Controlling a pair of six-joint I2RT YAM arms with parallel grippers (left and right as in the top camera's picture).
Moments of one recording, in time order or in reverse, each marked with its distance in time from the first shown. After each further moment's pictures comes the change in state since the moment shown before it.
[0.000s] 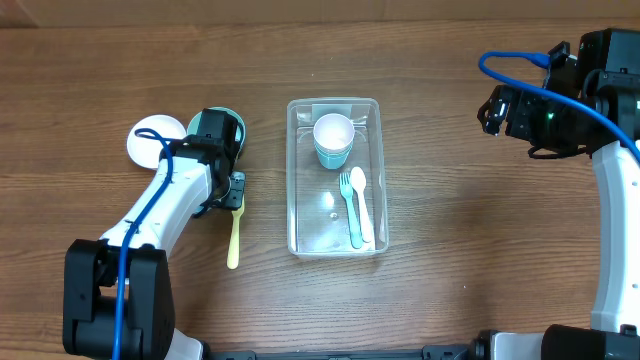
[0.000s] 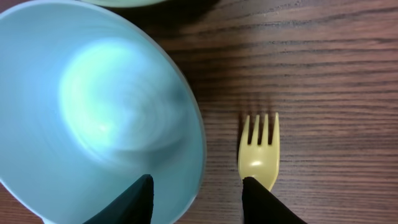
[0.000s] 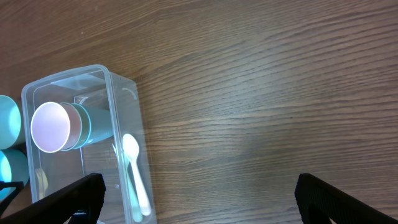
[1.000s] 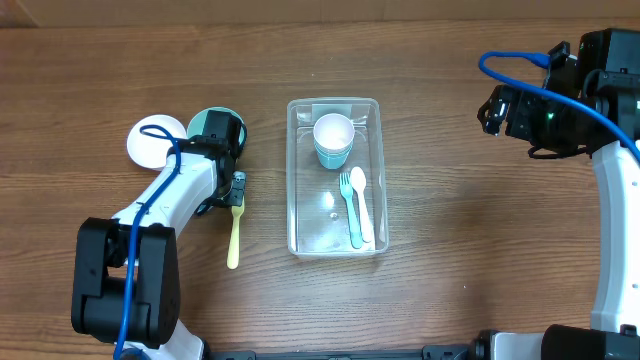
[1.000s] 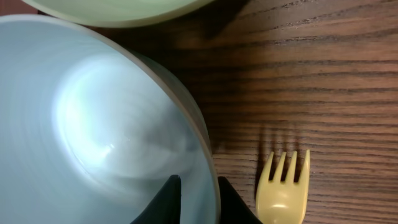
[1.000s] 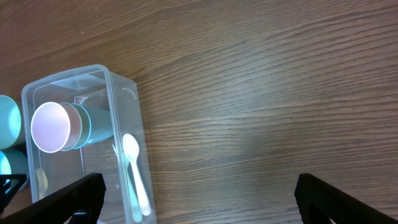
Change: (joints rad) left arm 0.000 0.081 -0.003 0.067 -0.052 0.000; right arm 0.000 0.000 0.000 0.000 0.000 0.000
